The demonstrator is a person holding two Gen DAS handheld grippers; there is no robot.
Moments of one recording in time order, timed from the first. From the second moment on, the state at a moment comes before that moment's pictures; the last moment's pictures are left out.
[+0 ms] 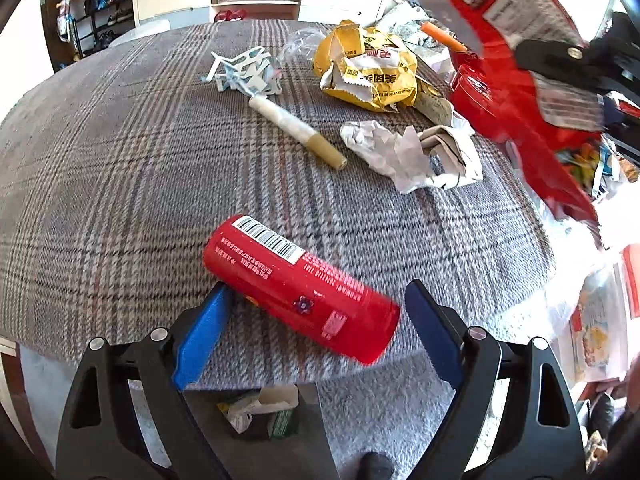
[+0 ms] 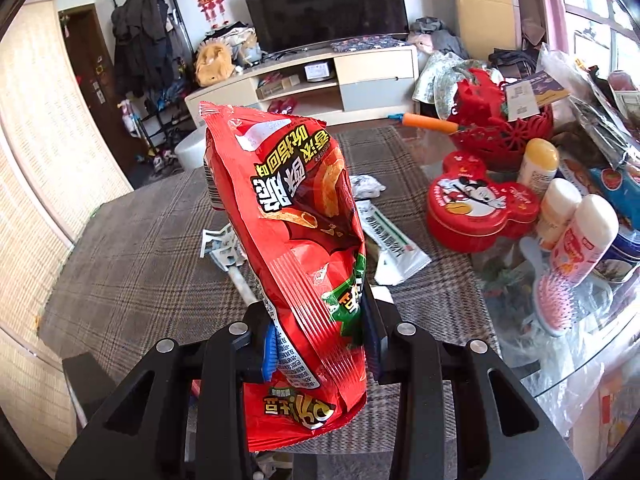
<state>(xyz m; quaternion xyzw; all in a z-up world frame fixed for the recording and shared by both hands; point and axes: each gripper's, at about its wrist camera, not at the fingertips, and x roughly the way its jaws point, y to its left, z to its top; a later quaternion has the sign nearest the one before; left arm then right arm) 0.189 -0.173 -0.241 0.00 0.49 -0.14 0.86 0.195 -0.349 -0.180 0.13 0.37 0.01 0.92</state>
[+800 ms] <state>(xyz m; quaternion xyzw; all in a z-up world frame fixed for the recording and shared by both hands) 0.122 -0.117 -0.228 0.07 0.46 -0.12 0.88 0.122 -0.315 -0.192 0.13 0.39 0.03 0.91</state>
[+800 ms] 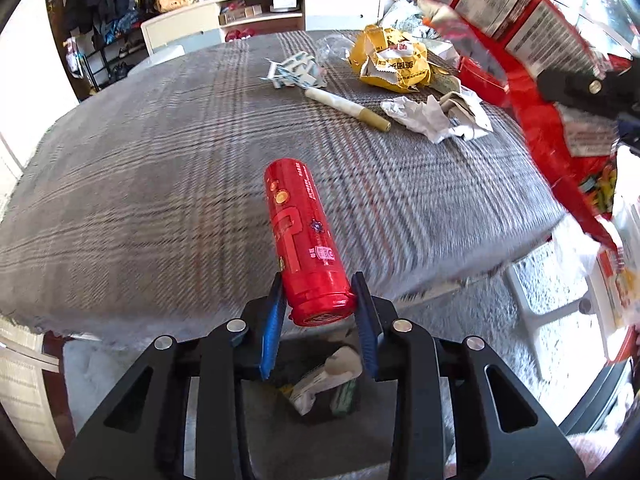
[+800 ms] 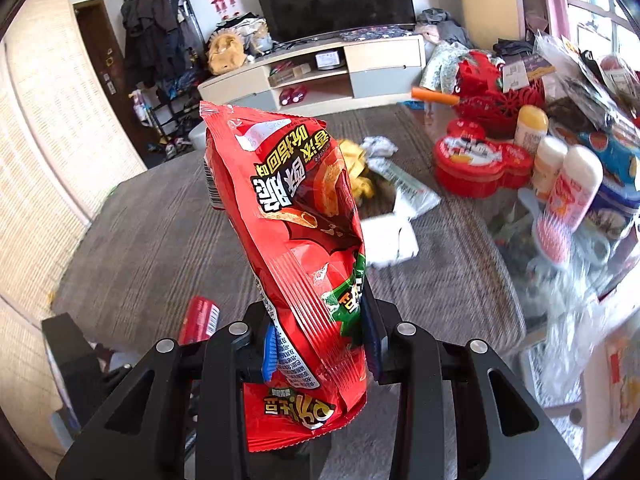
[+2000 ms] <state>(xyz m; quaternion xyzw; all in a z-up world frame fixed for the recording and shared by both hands) 0.033 -0.050 -0.387 0.03 0.57 -0.18 0.80 0.065 -0.200 -0.422 0.15 0.61 0.07 0.78</state>
